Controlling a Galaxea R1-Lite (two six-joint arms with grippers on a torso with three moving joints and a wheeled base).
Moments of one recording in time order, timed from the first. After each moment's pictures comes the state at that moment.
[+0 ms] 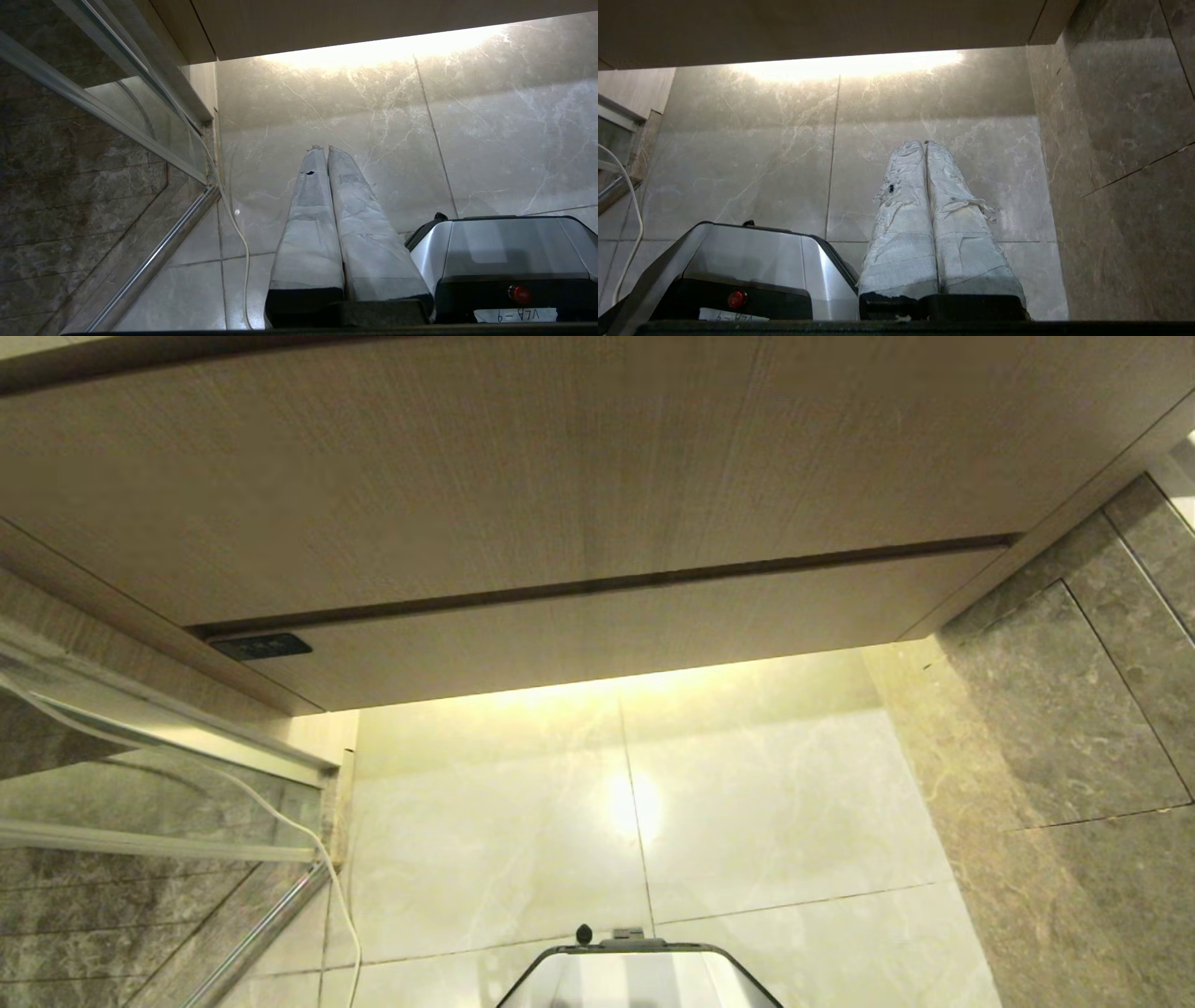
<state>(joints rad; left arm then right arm) 0.00 0.00 0.00 0.00 0.00 0.00 0.14 0.00 0.00 -0.11 0.01 -0.02</state>
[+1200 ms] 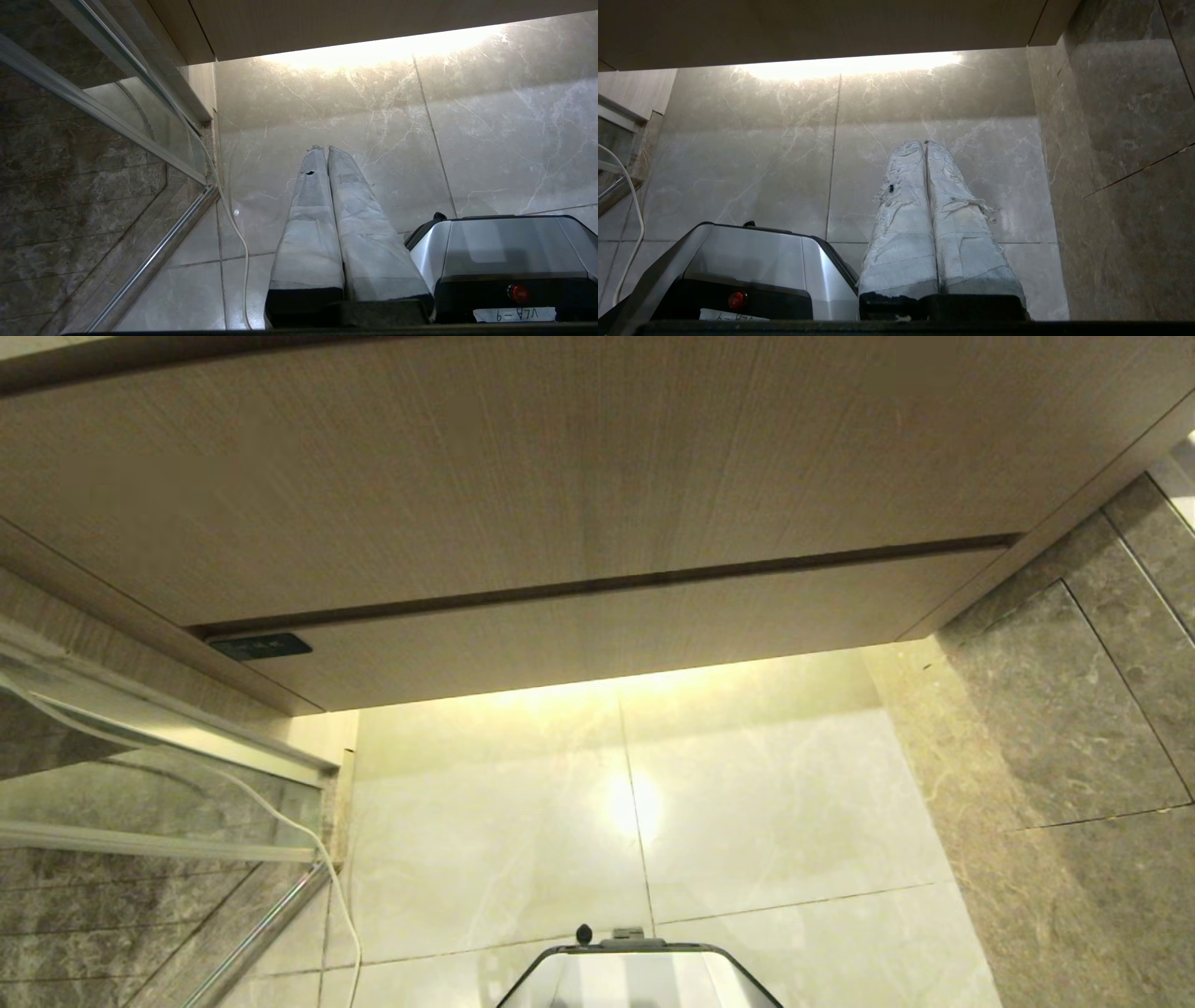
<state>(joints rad) 0.00 0.00 0.00 0.00 0.00 0.00 0.14 0.00 0.00 -0.11 0.01 -0.02</state>
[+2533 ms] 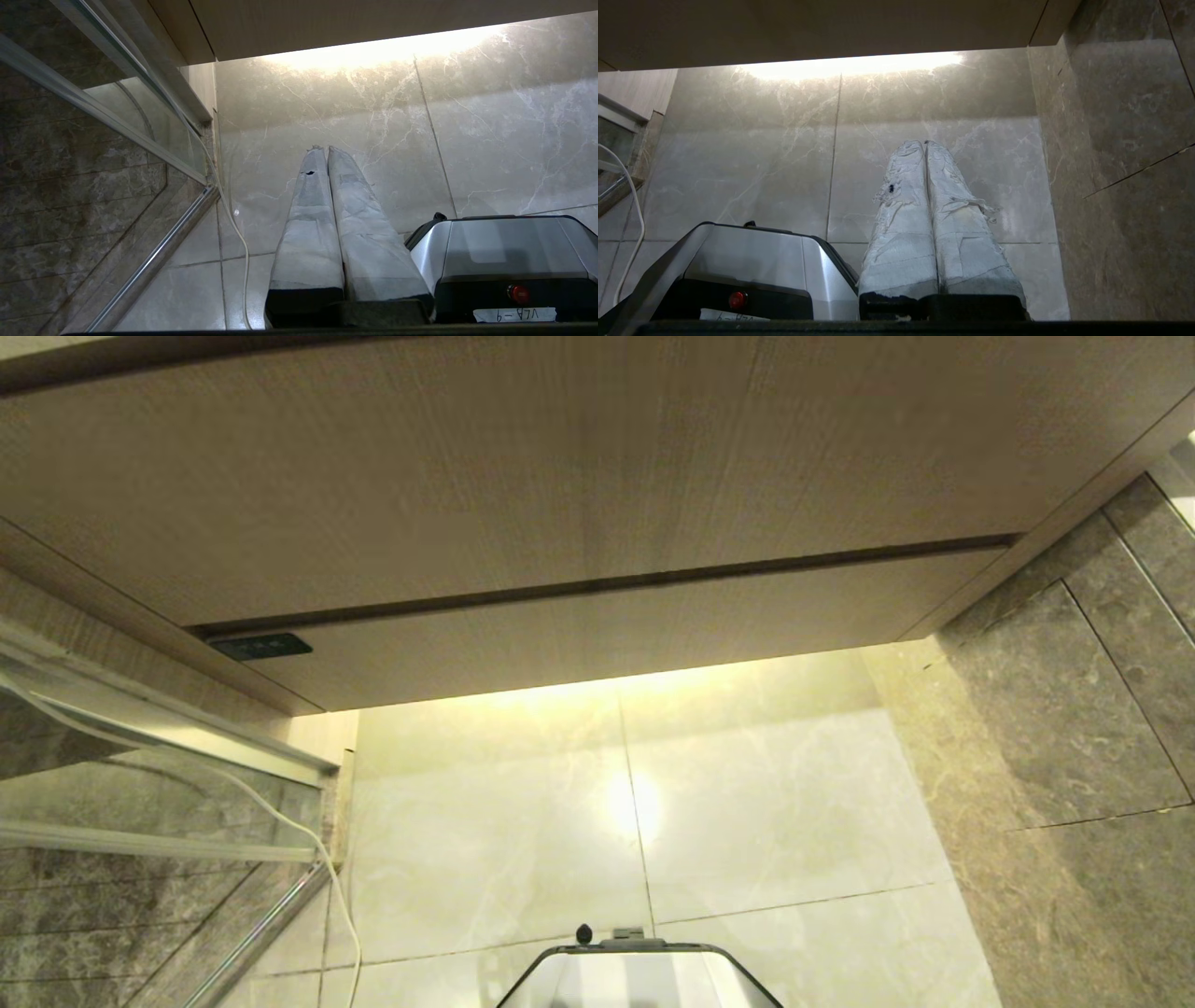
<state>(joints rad) 0.00 0.00 0.00 0.00 0.00 0.00 0.14 0.00 0.00 -0.11 0.01 -0.02</state>
